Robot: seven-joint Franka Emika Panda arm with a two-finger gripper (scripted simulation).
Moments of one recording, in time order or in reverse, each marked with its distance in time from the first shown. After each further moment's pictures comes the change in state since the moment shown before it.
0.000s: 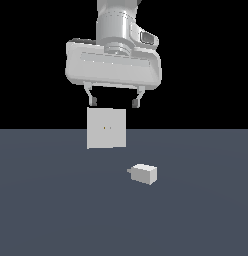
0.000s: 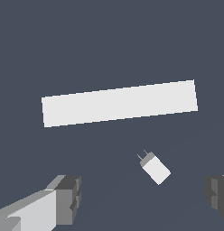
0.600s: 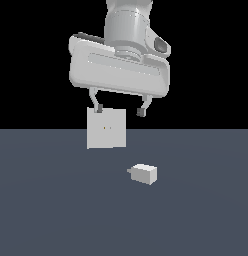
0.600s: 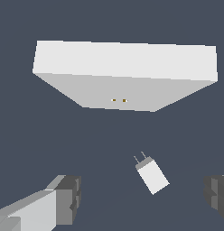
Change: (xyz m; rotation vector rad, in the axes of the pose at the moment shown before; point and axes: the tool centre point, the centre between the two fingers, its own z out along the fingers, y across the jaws) arm -0.019 0.011 0.019 0.031 0.093 -0.176
